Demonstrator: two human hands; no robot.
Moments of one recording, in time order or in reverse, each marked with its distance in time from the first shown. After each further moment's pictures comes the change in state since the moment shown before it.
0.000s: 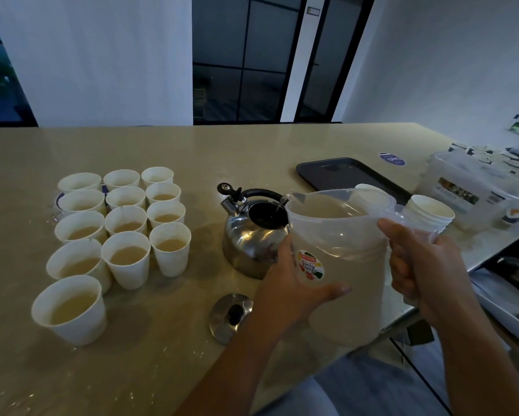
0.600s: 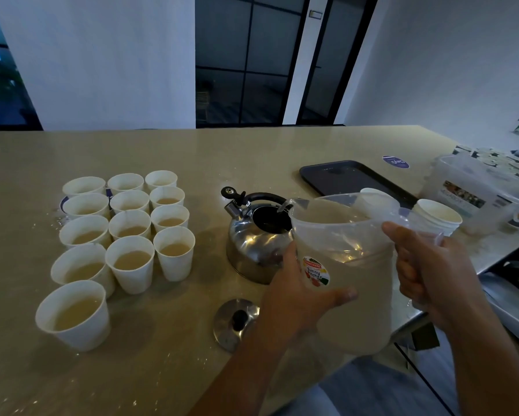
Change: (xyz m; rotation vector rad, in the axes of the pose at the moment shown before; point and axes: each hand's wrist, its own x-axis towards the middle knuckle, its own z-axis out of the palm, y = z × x) left_hand 0.001 -0.002 0.003 -0.018 0.038 -0.007; right_hand 0.004 -0.004 0.002 -0.037 0.007 0.010
